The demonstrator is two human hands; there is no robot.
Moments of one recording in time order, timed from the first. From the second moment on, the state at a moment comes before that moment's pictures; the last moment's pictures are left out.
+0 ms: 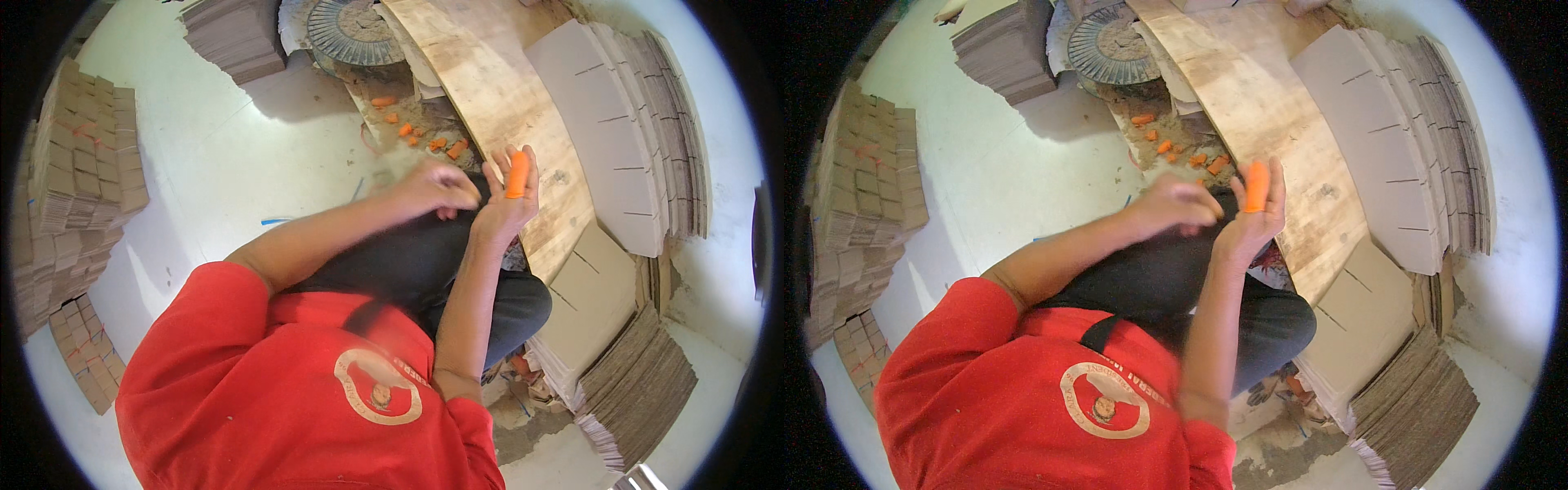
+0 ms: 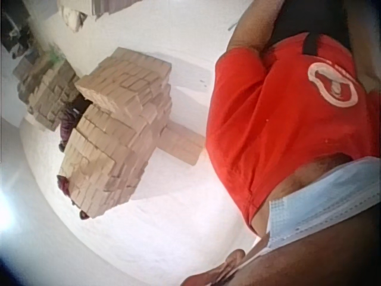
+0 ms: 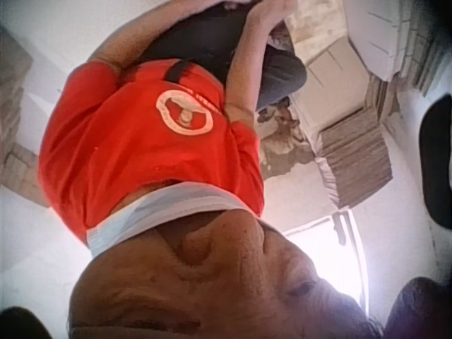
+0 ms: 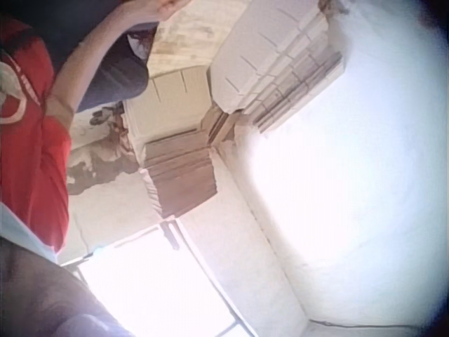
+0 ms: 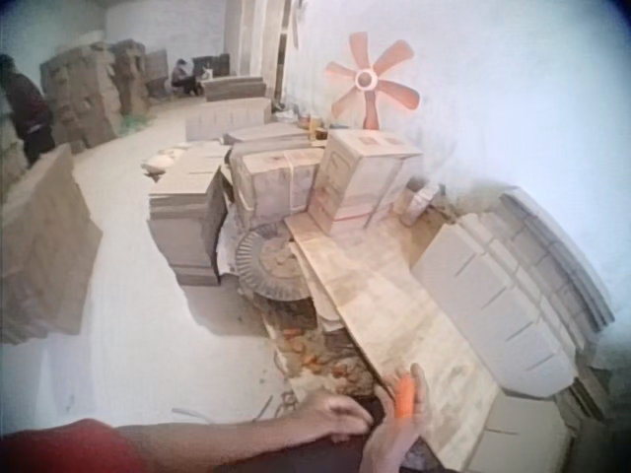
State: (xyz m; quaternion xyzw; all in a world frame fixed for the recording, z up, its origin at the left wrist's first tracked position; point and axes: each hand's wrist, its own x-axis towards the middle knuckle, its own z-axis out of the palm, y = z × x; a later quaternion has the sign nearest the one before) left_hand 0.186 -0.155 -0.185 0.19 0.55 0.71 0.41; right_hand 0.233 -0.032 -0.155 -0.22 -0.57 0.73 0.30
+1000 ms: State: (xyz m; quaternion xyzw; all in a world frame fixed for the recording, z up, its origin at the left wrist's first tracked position) left_hand 0.082 -0.162 -0.283 0.23 0.77 0.60 0.06; right_hand 0.207 -0.023 -0.172 -0.25 -0.58 0.75 0.21
